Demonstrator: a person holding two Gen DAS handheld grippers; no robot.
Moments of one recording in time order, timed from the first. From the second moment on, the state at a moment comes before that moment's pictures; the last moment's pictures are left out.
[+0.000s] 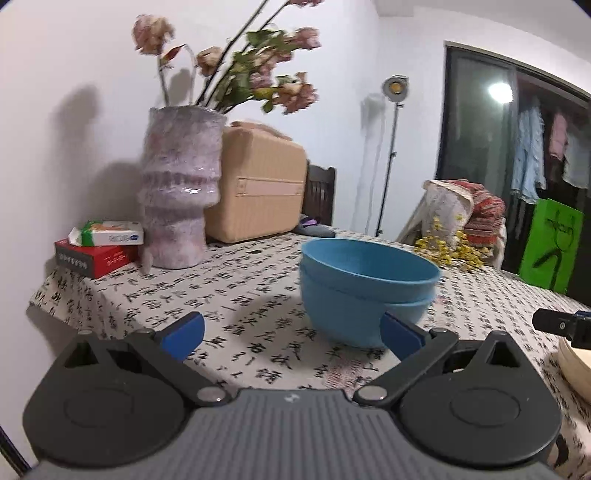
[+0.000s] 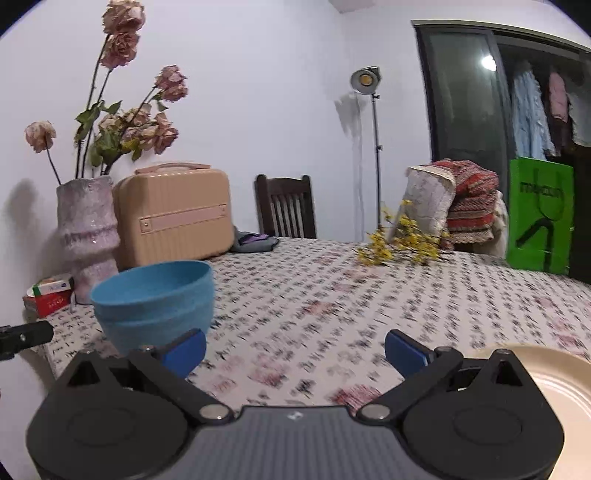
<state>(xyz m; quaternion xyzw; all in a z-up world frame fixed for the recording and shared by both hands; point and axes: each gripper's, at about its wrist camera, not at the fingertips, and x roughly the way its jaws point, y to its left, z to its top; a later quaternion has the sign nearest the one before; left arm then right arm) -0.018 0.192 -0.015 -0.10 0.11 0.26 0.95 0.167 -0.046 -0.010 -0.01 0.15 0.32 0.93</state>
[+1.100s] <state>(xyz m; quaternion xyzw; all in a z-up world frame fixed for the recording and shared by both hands) 0.034 0.171 -0.038 -0.08 0.11 0.12 0.98 0.151 -0.077 -0.032 -0.01 0.18 0.22 0.96</state>
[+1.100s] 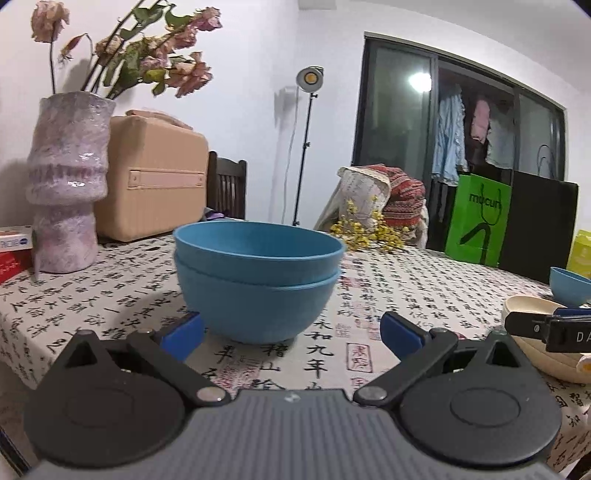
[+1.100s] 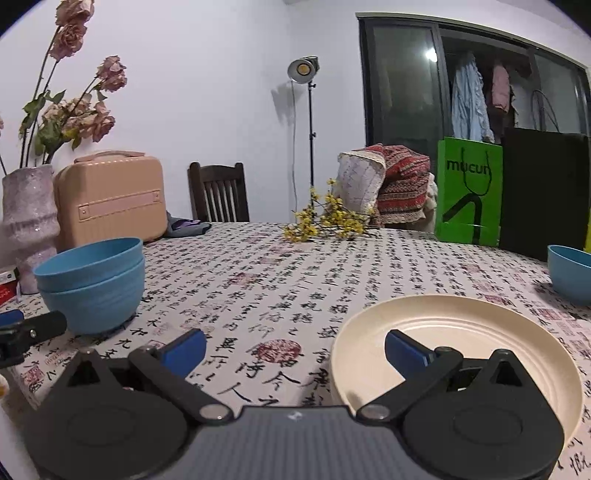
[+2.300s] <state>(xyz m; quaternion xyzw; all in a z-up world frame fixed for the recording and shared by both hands) 0.072 0.113 -0.031 -0.04 0.14 -0.03 0.99 0.127 -0.133 -0.025 0.01 0.17 0.11 0.98</state>
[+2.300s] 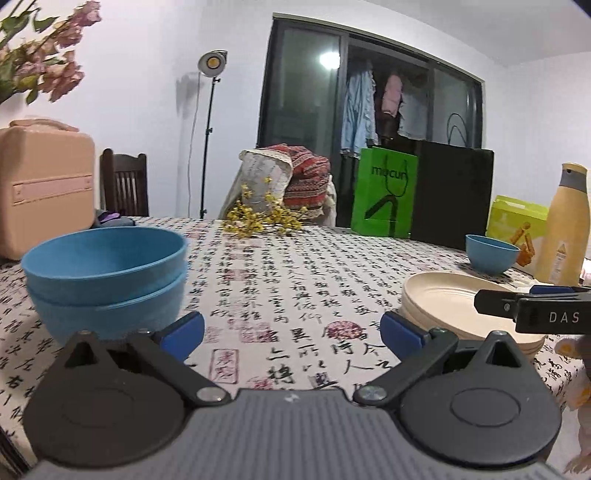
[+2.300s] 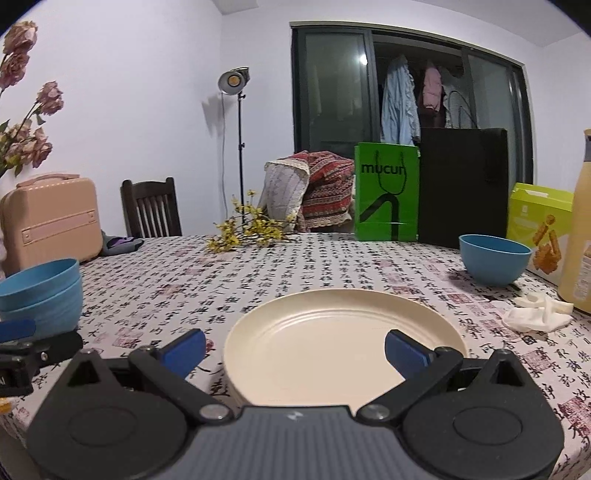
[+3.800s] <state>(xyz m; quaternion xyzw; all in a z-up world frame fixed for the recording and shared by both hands) 0.096 0.026 -0.005 -0.01 0.12 -0.08 0.99 0.134 -0.235 -0.030 0.08 0.16 0.03 0.98</state>
